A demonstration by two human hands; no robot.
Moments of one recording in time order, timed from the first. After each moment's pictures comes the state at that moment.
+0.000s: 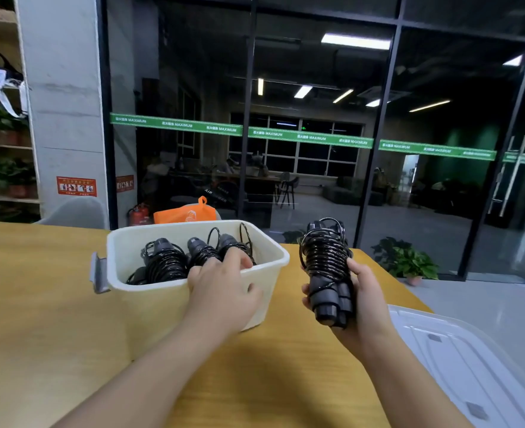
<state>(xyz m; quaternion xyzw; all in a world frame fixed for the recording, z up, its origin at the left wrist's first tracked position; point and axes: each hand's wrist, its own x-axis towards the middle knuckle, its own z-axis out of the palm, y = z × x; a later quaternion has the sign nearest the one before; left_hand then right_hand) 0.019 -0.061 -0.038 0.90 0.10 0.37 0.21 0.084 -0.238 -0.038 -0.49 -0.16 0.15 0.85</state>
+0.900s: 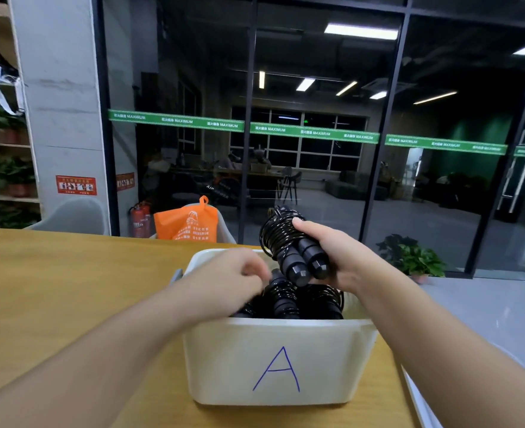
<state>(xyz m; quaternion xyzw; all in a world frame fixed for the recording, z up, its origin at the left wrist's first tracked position) 0.023 -0.039 0.027 0.90 0.03 0.10 0.42 0.146 -0.180 0.041 -0.66 -0.13 0.19 0.71</state>
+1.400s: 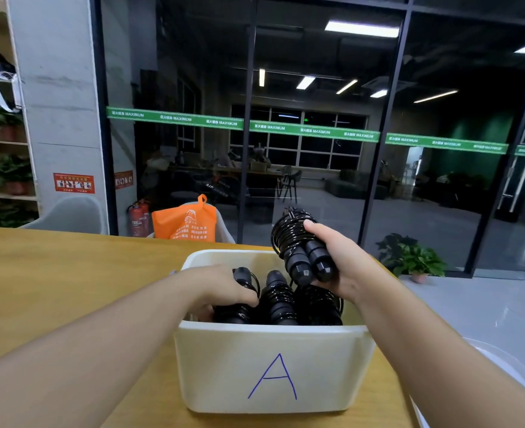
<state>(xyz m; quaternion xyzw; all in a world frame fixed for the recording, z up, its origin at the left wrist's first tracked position) 0.080 -0.012 0.011 0.92 0.20 -0.07 0.34 0.170 -0.184 0.024 -0.63 -0.11 0.15 0.75</state>
